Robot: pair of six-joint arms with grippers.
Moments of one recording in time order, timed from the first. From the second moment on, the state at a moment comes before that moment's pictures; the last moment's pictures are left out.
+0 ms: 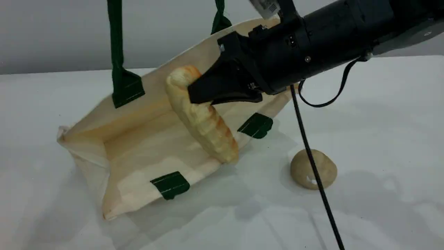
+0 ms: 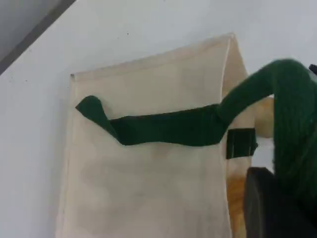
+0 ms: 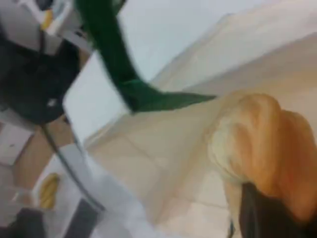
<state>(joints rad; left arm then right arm) -0.34 1.83 -1.93 -0.40 1.22 0.56 0.42 2.00 -1.03 1.74 0.86 -1.57</state>
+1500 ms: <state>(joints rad) -0.36 1.83 -1.93 -0.50 1.22 0.55 0.42 2.01 -1.10 1.74 0.68 -1.57</state>
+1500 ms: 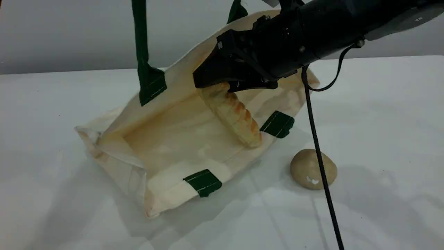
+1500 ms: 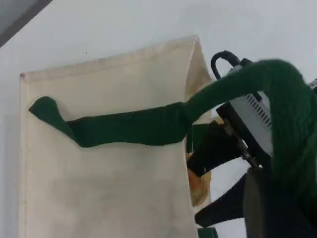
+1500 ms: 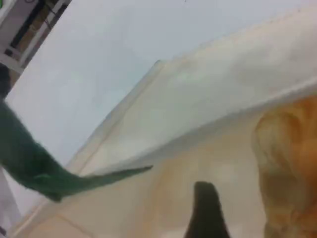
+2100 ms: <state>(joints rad) -0.36 1.83 -1.93 -0.49 1.22 0.55 0.42 1.99 -1.10 1.75 0.58 -1.57</state>
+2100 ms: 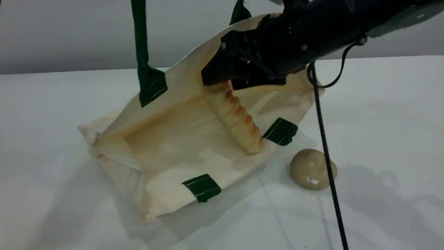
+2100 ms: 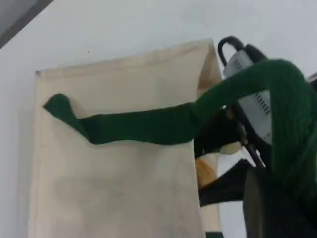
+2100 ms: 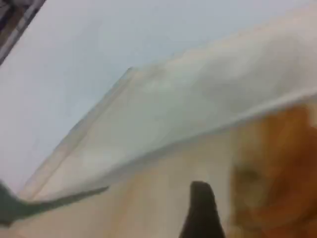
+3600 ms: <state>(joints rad) -0.36 1.86 -2.04 -0.42 1.22 0.51 0.42 1.75 -1.09 0.69 0.56 -0.79</state>
